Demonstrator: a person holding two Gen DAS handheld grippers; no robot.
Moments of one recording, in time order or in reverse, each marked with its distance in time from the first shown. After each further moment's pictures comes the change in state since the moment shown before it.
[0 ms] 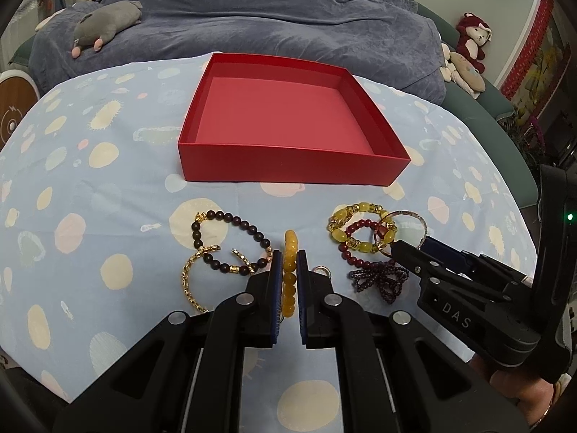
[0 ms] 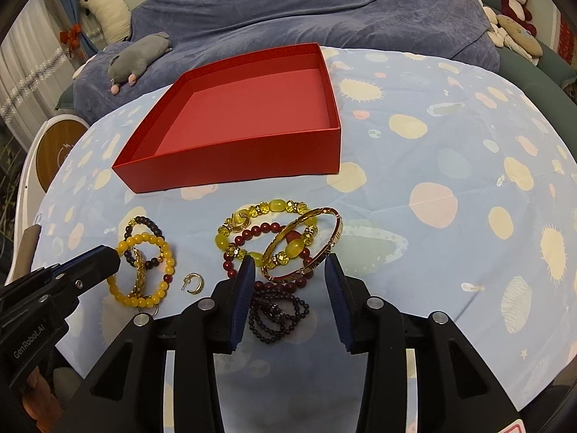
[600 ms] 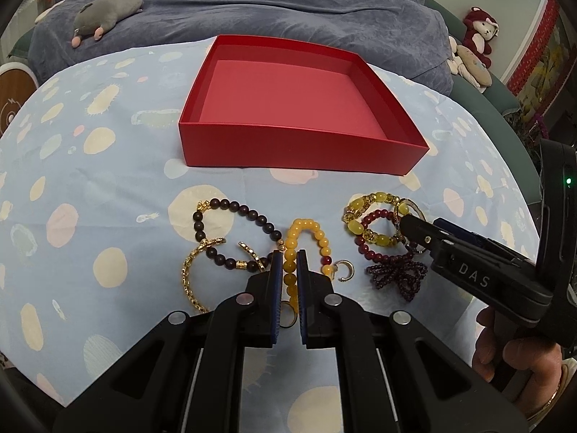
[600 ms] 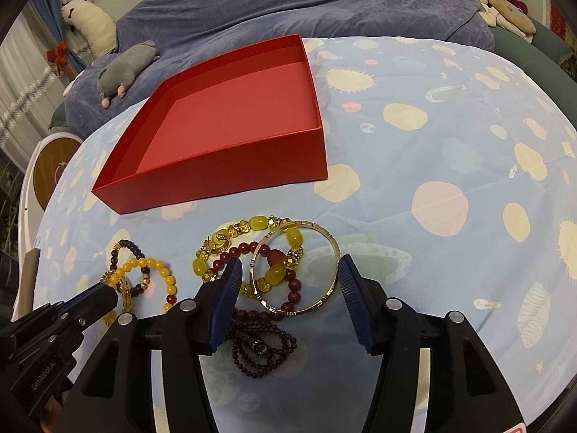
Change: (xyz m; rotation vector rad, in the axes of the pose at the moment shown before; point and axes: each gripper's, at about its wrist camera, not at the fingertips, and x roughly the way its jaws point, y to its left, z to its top) left arm 0.019 0.010 -0.003 -0.012 0.043 0.011; right arm 0.019 -0.013 0.012 0.058 0.004 0.005
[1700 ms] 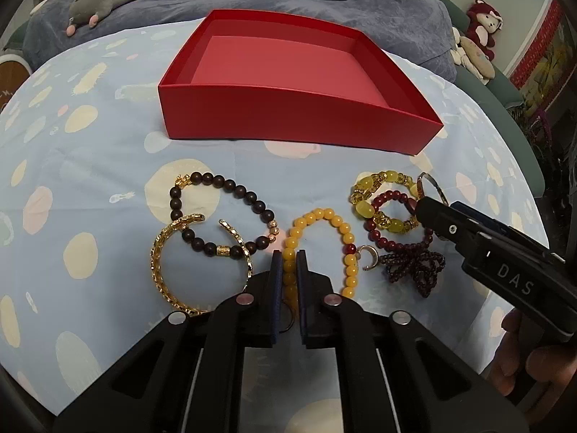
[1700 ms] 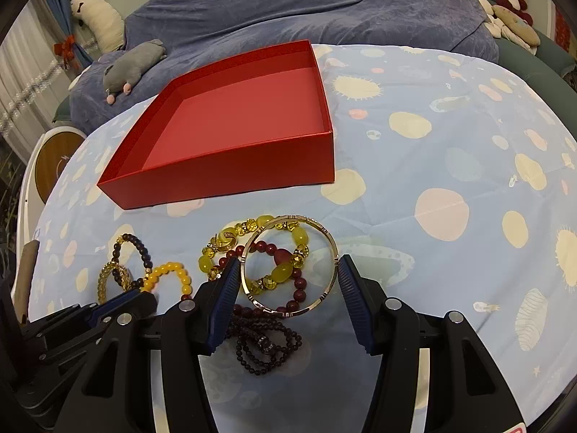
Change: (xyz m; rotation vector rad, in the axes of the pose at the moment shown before) left arm 0.028 -0.002 -0.010 0.000 0.043 -0.001; right arm -0.005 0.007 -0.003 -0.042 -0.022 0.009
